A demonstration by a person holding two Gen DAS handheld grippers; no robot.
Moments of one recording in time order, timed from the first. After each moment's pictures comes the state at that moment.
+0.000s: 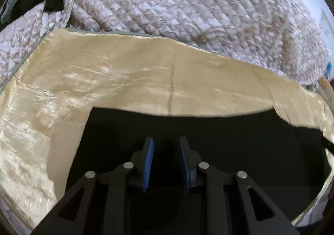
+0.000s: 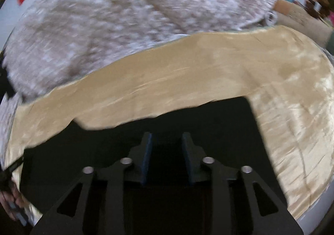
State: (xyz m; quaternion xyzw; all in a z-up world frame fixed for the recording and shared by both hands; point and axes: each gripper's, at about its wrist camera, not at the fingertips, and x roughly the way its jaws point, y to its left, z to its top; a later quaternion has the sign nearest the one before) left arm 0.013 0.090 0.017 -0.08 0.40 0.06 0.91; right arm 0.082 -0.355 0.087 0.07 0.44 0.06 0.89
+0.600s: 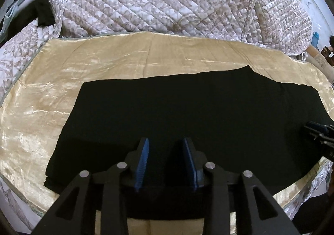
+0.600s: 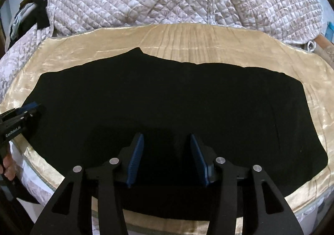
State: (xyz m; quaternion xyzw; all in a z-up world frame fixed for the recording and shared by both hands) left arm -0.040 0.044 0.001 -0.02 0.39 0.04 0.92; right arm 0.008 -0.261 0.050 -0.05 0.46 0.16 0.87
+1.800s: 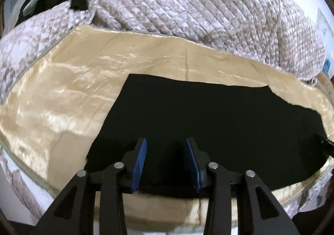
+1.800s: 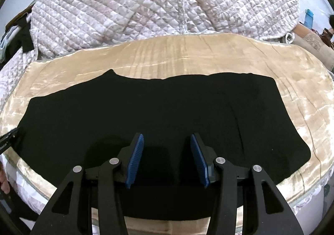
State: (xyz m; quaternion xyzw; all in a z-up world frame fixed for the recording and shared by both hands) left arm -0.078 0.106 0.003 -0.10 0.37 0.09 0.92; right arm 0.007 -0.289 0.057 -0.01 0.43 0.10 0.90
